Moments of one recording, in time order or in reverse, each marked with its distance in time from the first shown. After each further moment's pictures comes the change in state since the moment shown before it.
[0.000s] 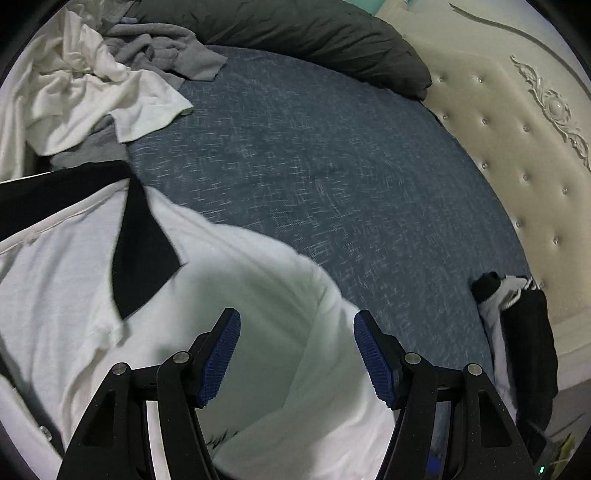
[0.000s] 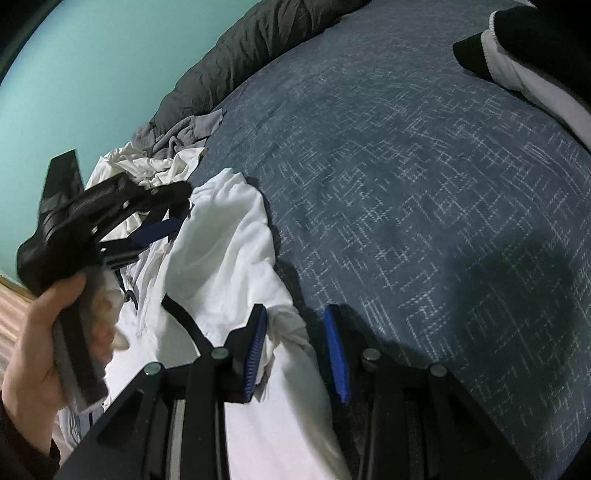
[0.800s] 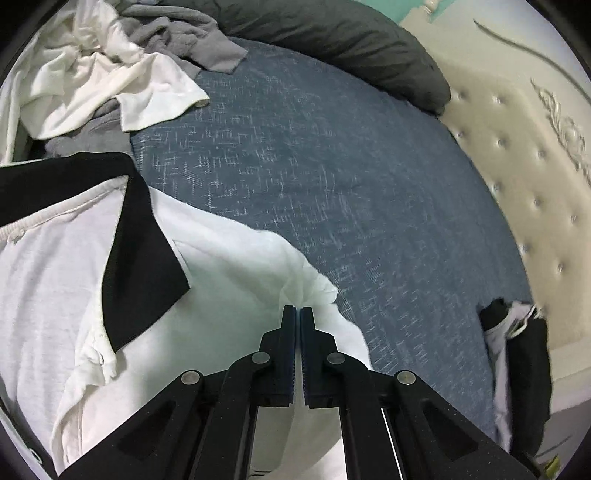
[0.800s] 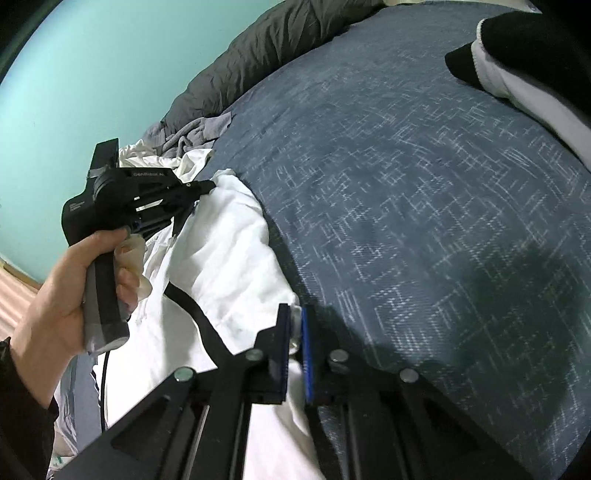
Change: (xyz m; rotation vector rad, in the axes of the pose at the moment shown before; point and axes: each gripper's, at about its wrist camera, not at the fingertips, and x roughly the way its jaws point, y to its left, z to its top) left arm 0.014 0.022 0.010 -0.070 -0.002 -0.008; right arm -0.016 -0.018 -0.010 -0.046 -0.020 0.018
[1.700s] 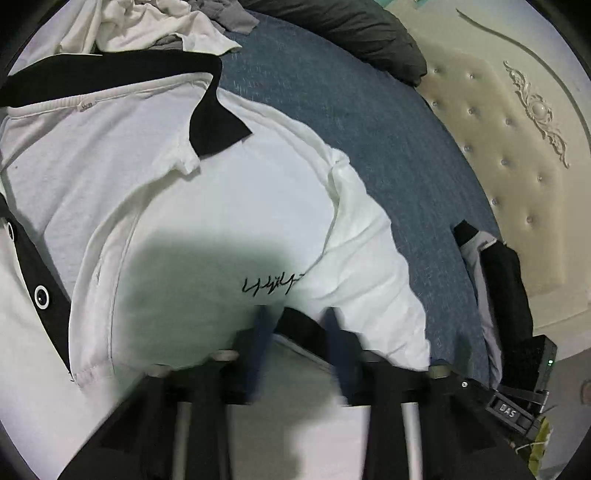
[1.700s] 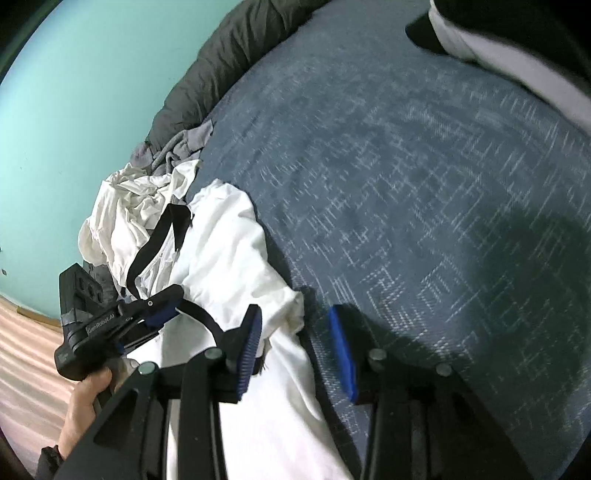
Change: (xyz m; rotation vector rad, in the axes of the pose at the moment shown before) left arm -0.059 0.040 -0.089 0.006 0.089 -0.098; right arm -0.001 -0.011 0.006 0.170 0.058 0.042
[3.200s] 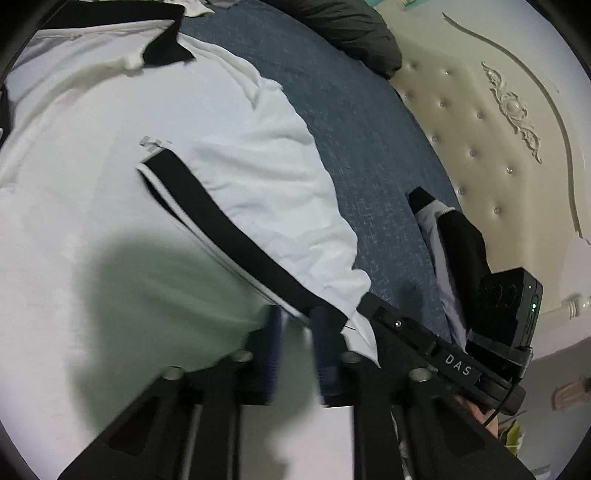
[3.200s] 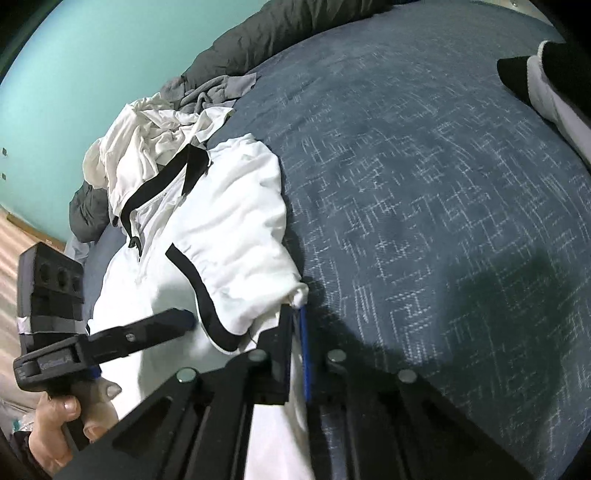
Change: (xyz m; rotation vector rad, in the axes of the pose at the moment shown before) left arm 0.022 -0.047 -0.070 -0.064 -0.002 -0.150; right arm 0.012 0.023 0.004 -0.297 0.084 -0.042
